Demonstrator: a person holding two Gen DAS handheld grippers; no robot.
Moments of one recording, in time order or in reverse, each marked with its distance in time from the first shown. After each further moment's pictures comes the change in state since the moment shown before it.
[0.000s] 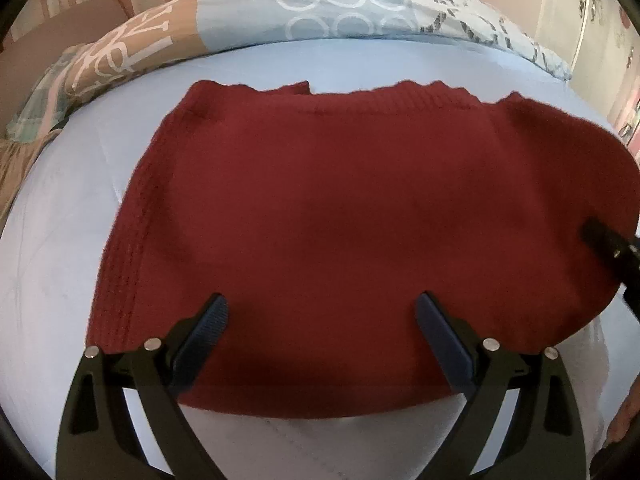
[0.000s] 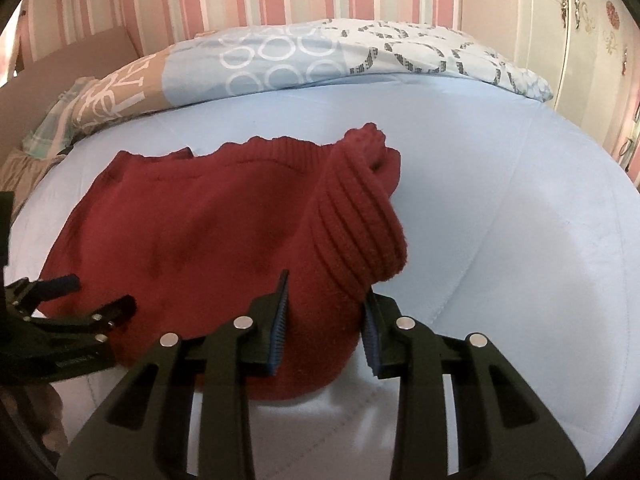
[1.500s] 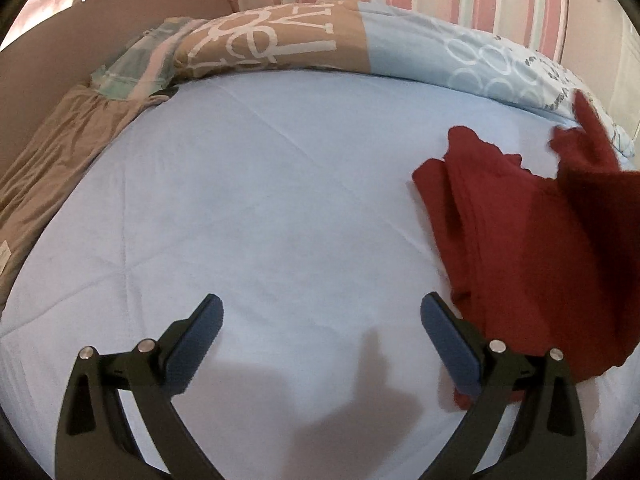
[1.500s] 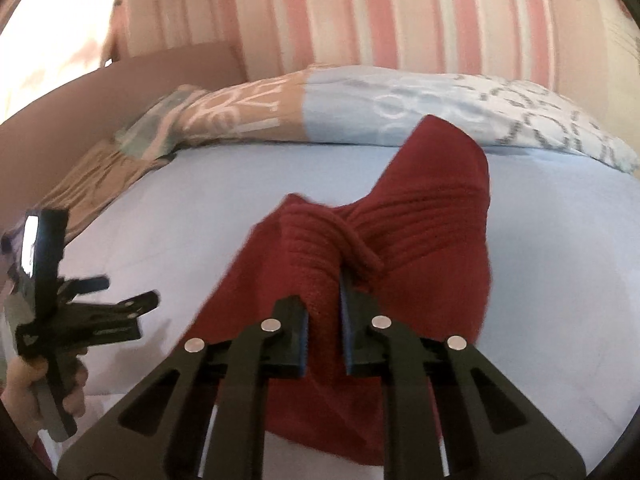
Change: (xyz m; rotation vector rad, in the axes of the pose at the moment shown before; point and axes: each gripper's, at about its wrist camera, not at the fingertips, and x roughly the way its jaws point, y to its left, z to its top) left arm -0.047 0.226 -0.025 -0.206 -0.103 0.148; right arm -0.021 0.194 0.031 -0.199 -0.132 0.321
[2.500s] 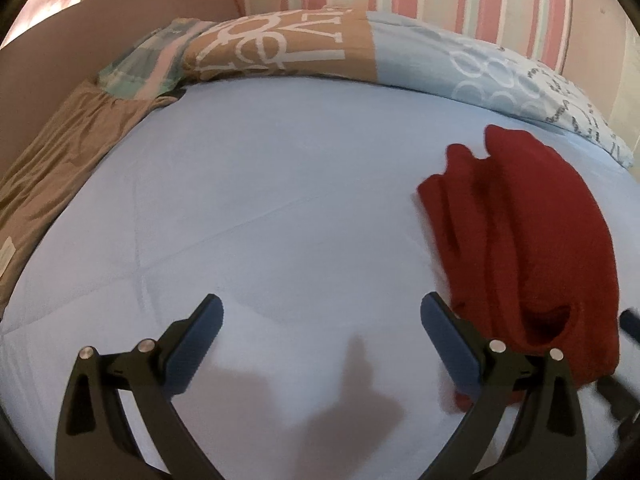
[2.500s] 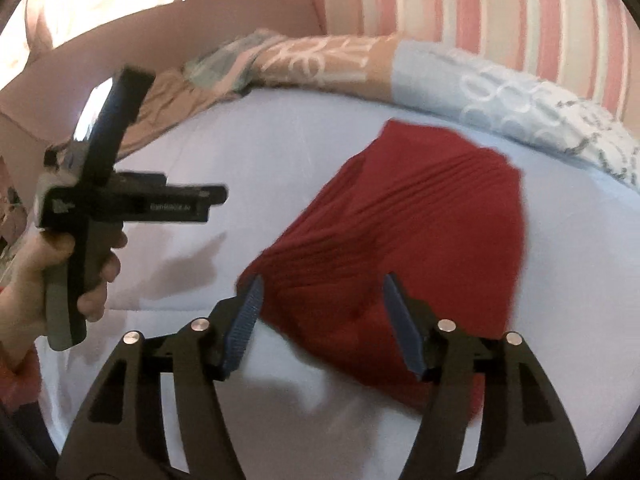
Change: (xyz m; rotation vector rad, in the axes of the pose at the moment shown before) left arm -0.011 0.007 0.008 -0.013 -0.012 -0.013; right arm -0.022 0.024 -0.025 -0.164 0.113 0.112
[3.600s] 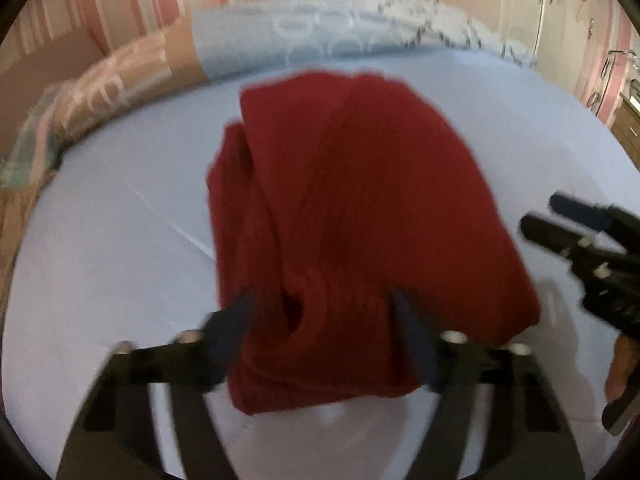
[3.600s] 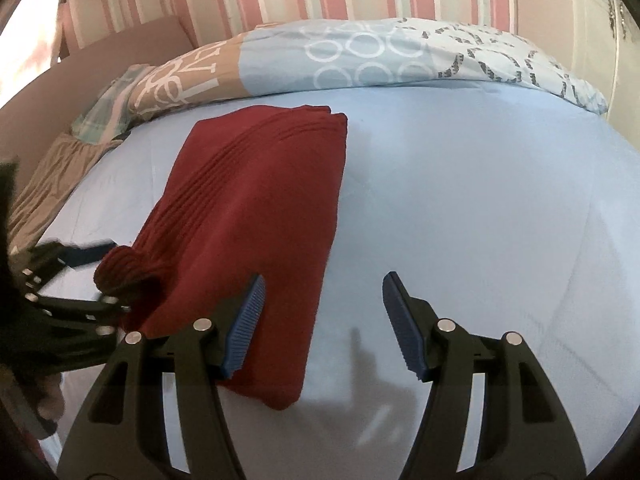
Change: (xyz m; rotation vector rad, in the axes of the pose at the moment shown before) left arm 0.008 -0.151 -0.017 0.350 0.091 -0.228; right arm -0.012 -0.107 -0.033 0.324 0.051 -0.221
